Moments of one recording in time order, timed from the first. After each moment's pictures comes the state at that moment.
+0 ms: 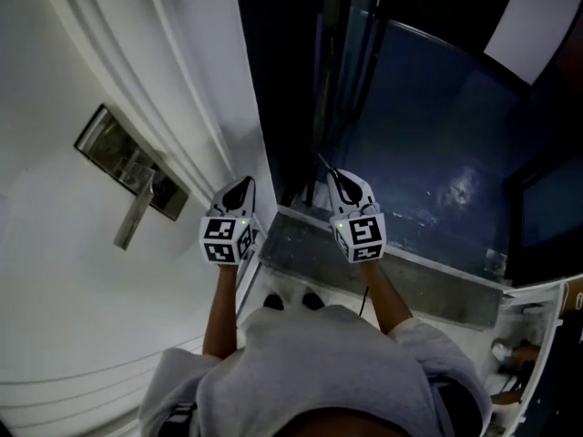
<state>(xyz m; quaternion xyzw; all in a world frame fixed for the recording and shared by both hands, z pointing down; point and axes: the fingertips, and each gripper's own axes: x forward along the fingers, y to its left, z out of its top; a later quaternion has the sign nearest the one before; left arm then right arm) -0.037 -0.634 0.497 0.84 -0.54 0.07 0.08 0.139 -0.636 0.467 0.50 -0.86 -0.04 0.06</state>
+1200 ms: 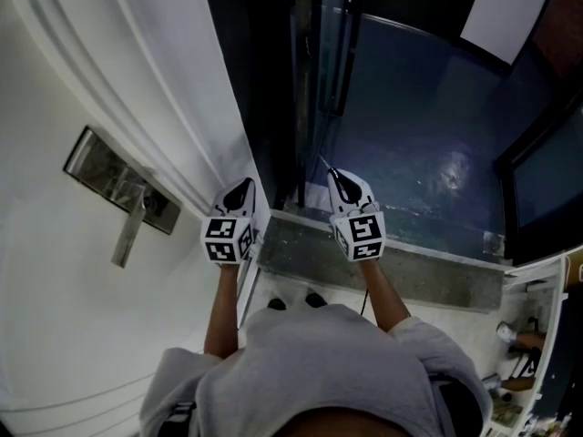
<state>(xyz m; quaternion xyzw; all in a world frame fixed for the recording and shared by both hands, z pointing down) -0.008 -0.648 0.502 0.86 -0.50 0.08 0.07 0.171 -0.631 0.469 0.55 -0.83 -0.03 0.06</state>
